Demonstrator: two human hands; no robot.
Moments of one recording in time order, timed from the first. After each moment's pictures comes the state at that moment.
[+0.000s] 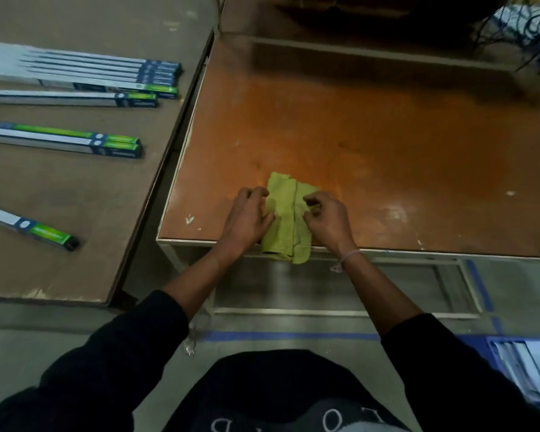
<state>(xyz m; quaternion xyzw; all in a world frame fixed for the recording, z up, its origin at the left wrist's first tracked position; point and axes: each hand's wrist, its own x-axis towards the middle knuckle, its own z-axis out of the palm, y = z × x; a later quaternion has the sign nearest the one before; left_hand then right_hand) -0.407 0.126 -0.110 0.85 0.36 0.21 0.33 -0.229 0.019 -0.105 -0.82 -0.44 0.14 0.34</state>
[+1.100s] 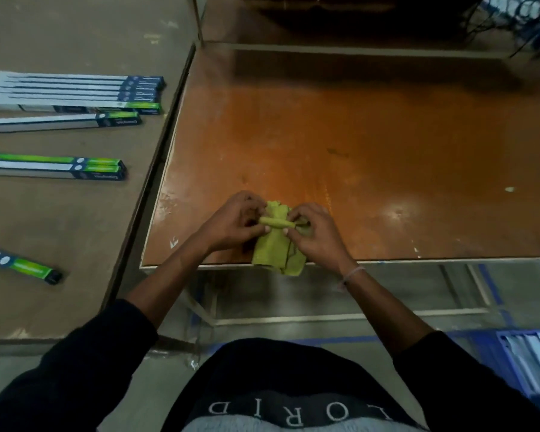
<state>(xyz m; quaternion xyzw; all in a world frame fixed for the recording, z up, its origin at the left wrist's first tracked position) -0.390 0.172 -0.085 0.88 0.20 0.12 0.41 -0.221 0.012 -0.097 -0.75 -0.52 0.14 0.37</state>
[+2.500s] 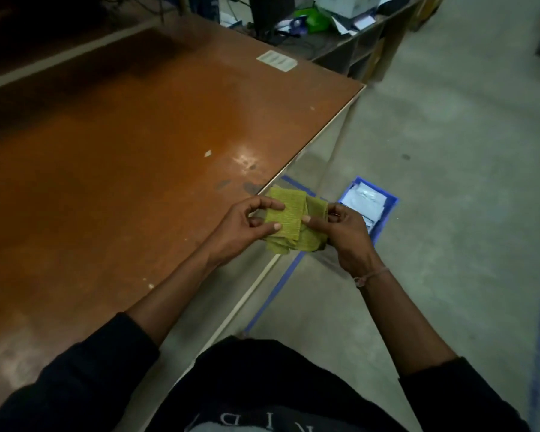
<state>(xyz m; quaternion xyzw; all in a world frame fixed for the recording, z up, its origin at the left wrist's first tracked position) 0.014 -0.208 -0.068 0.74 -0.09 -0.11 0.66 0.019 -0.434 -0.072 -0.66 0.13 0.09 0.74</state>
